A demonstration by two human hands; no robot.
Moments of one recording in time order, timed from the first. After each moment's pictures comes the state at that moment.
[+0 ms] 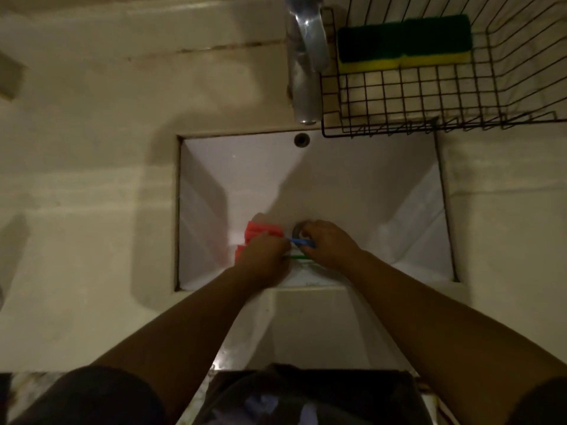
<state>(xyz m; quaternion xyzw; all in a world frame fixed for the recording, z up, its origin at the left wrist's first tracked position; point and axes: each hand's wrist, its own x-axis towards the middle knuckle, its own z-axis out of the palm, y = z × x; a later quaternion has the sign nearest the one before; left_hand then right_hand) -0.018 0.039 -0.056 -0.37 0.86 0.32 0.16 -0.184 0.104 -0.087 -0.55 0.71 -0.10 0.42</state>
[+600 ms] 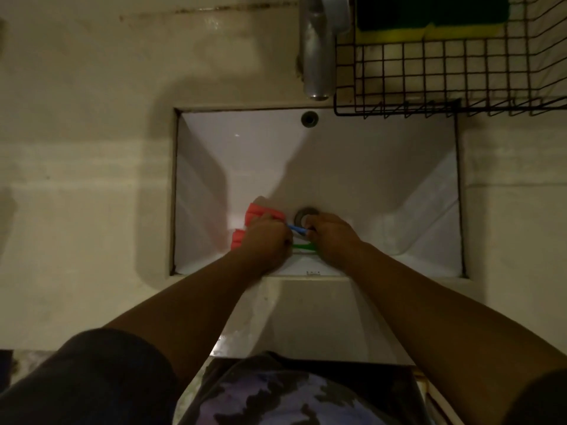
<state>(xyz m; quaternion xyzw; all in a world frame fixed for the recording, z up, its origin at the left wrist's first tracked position) -0.023 0.036 -0.069 -0.36 0.87 0.27 0.22 -0.182 0.106 -0.099 -0.54 0.72 -0.05 0.43</state>
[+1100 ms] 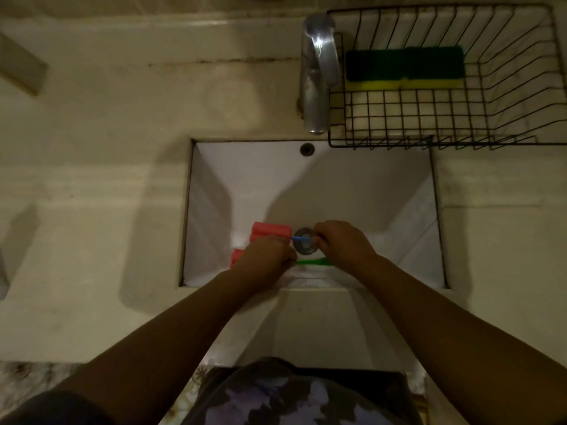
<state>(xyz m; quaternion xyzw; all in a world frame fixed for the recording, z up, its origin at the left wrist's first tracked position) -0.018 0.040 -0.019 -0.32 0.88 0.32 0.16 -0.199 0.100 -0.042 -0.57 0.74 -0.05 0.36</state>
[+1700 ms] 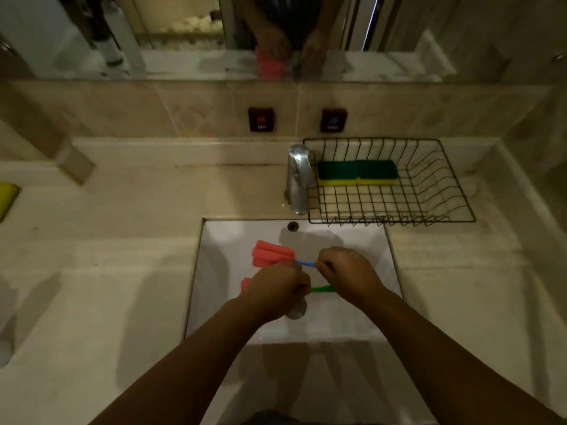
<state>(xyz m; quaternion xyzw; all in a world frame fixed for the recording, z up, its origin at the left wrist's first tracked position) -0.056 0.027 0.089 -0.27 0.92 0.29 0.05 -0.222 0.092 0.076 -0.61 0.76 -0.11 0.21</state>
